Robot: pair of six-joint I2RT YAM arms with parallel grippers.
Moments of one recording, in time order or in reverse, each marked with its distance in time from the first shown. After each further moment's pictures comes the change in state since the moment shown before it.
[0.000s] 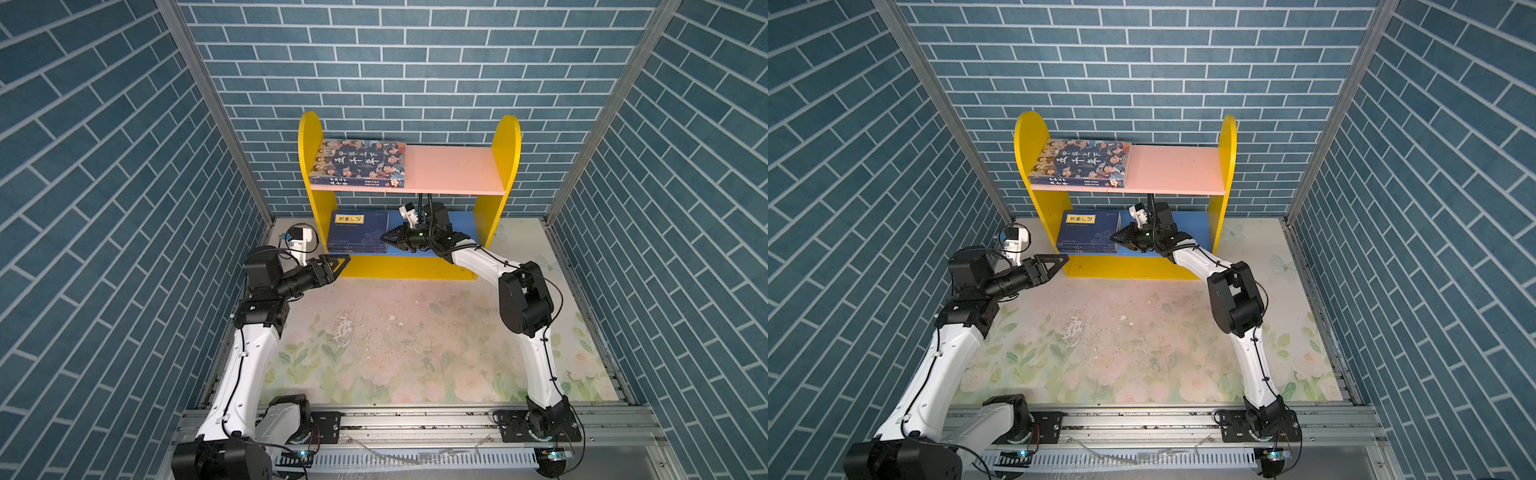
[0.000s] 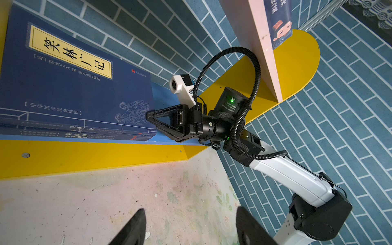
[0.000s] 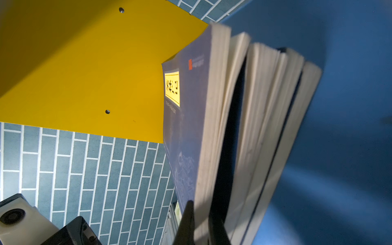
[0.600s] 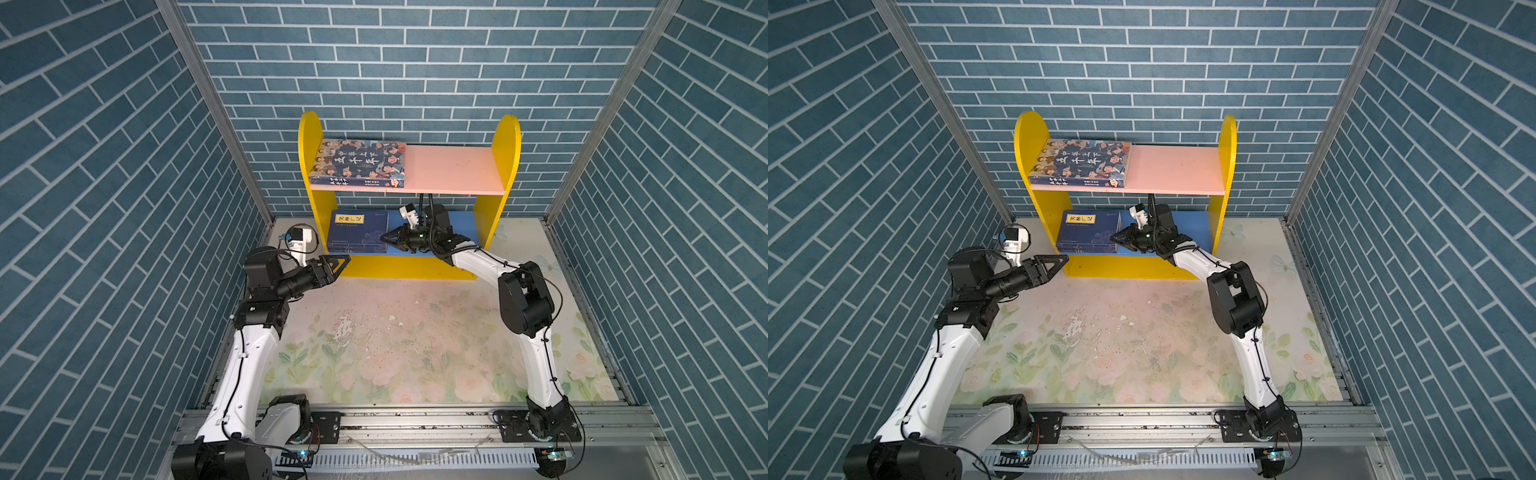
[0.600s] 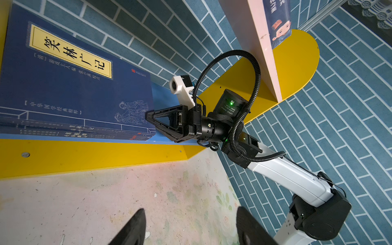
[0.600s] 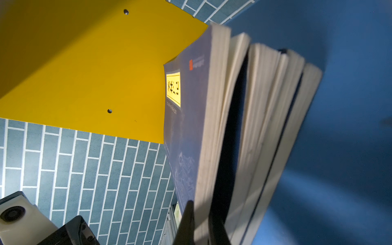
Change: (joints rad) left arm 0.000 -0.007 -0.005 0.000 0.000 -0.001; right arm 0.001 -0.008 -0.036 0.059 0.003 0.010
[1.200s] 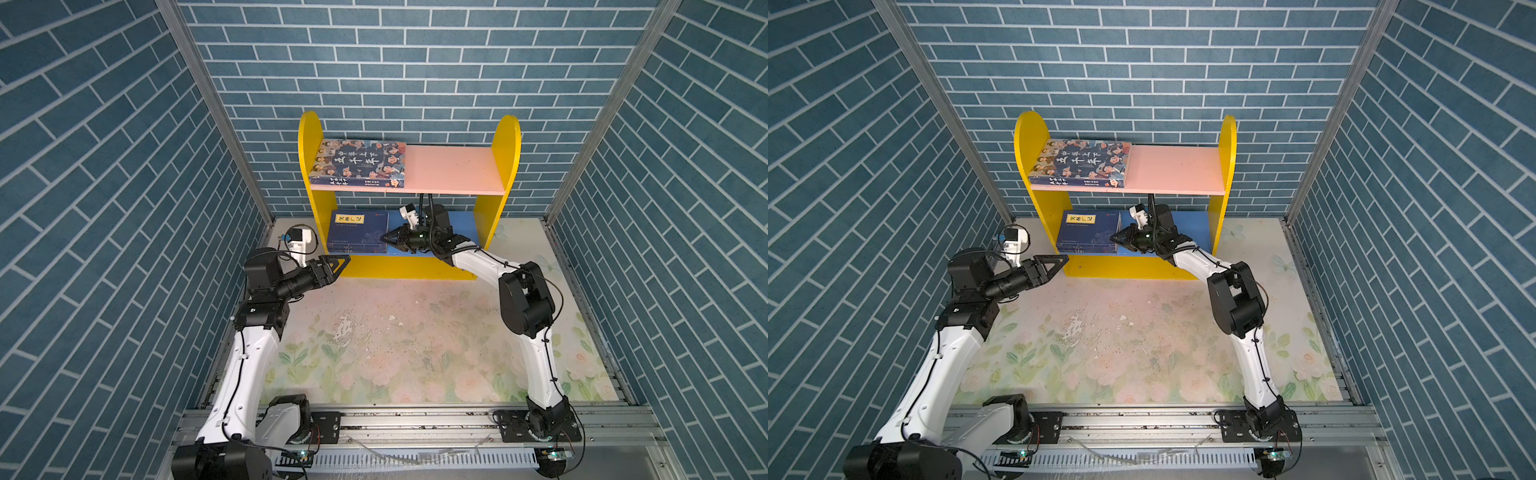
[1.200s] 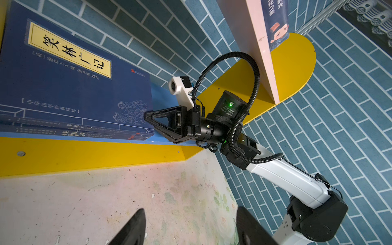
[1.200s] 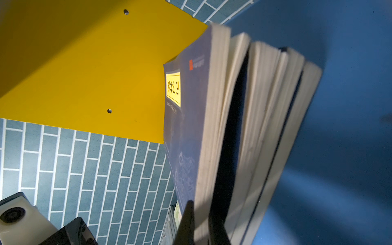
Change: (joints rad) left arm 0.000 -0.008 -0.014 0.026 0.005 -0.030; right arm 0.003 -0.007 -0.005 -0.005 0.010 0.001
